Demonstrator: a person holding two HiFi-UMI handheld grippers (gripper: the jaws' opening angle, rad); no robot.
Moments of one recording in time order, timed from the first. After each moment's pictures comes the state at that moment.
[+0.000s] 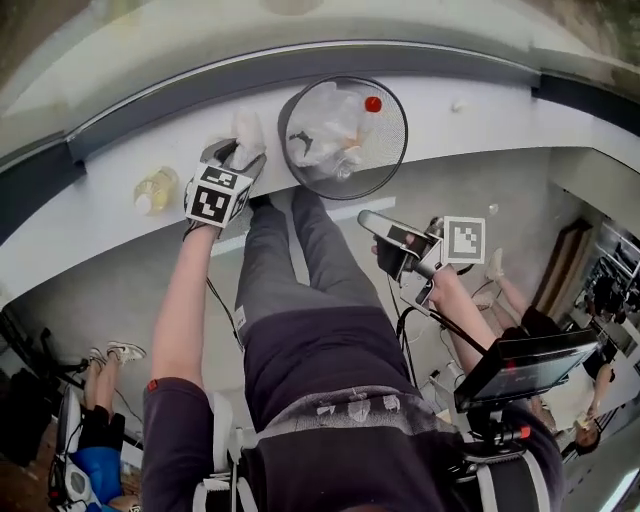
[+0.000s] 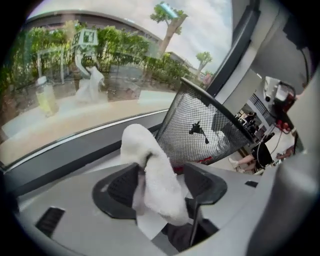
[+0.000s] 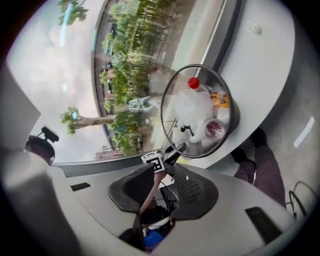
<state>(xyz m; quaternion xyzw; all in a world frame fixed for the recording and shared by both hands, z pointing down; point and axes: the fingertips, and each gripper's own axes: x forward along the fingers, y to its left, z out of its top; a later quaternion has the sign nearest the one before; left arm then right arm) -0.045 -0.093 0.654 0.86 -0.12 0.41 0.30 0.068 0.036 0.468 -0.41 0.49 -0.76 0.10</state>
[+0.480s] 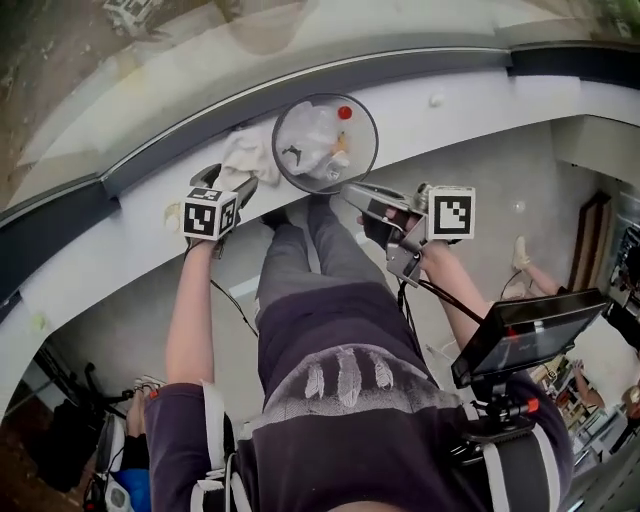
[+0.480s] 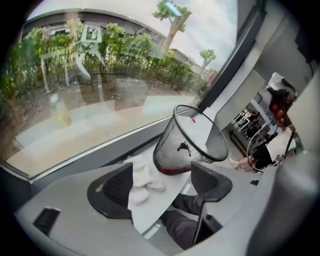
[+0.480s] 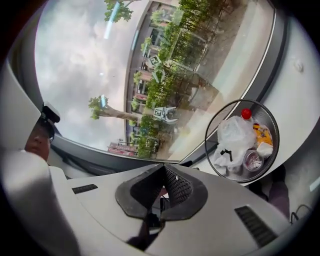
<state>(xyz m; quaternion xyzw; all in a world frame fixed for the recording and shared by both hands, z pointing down) -0.046 -0.133 0.614 0.85 -0.12 0.42 0.29 0.086 -0.040 0.406 -0.42 0.65 -0.62 0.13</state>
